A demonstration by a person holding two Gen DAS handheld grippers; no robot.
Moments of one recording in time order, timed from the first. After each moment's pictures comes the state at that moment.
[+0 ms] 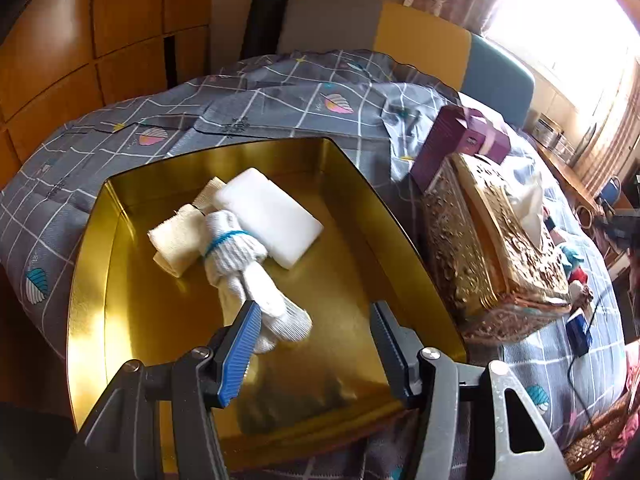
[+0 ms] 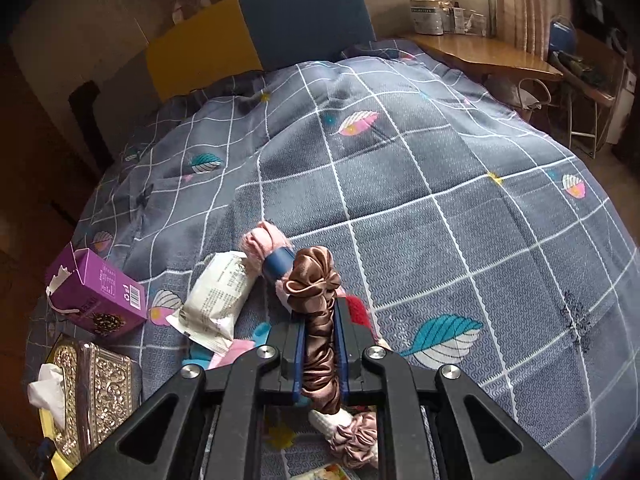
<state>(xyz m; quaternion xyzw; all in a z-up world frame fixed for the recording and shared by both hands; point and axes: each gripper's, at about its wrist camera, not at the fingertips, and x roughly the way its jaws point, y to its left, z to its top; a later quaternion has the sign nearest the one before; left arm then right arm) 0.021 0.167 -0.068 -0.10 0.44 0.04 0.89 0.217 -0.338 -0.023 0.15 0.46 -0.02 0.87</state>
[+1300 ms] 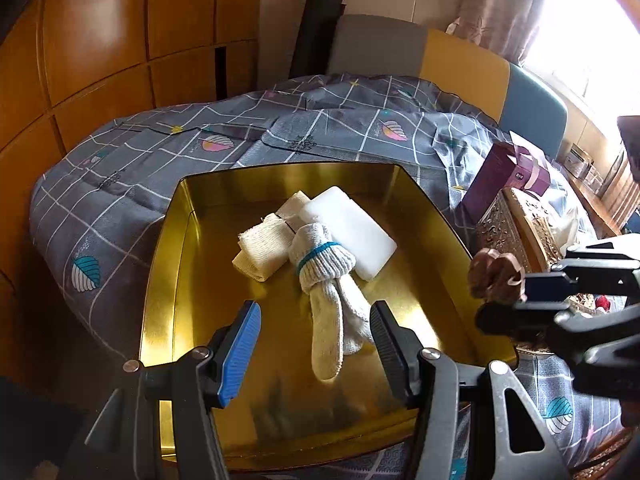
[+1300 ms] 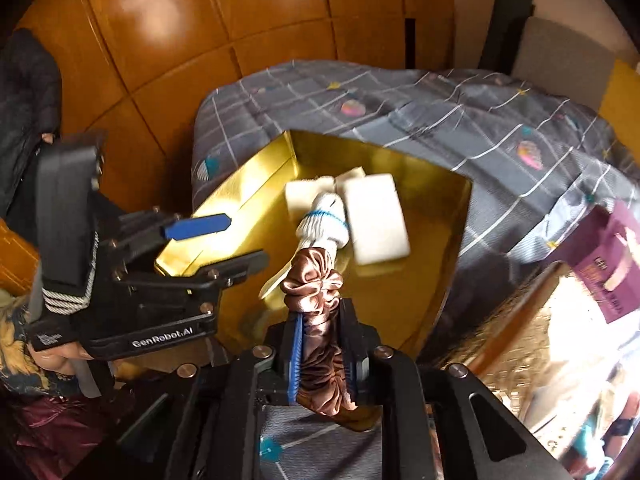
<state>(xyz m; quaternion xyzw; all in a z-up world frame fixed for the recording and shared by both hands) -0.003 0.218 -0.064 -0.11 0.41 0.12 0.90 0.071 0.095 -0.036 -0.19 0.45 0.47 0.73</state>
